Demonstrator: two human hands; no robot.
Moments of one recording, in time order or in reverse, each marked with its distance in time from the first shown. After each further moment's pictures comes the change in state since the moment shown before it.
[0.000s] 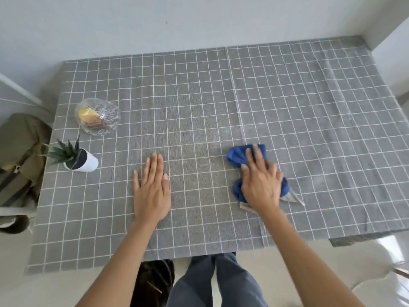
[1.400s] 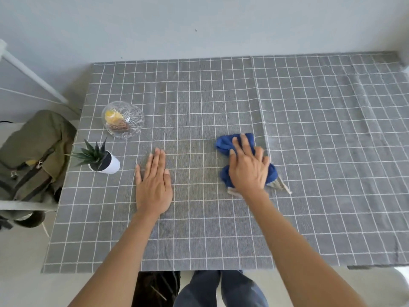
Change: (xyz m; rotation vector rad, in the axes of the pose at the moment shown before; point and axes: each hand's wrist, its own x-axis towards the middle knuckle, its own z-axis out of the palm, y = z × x) left_hand 0.034 -0.042 -0.008 0.007 0.044 -0.052; right_hand 0.059 -0.086 0.009 0.008 0.028 -0.076
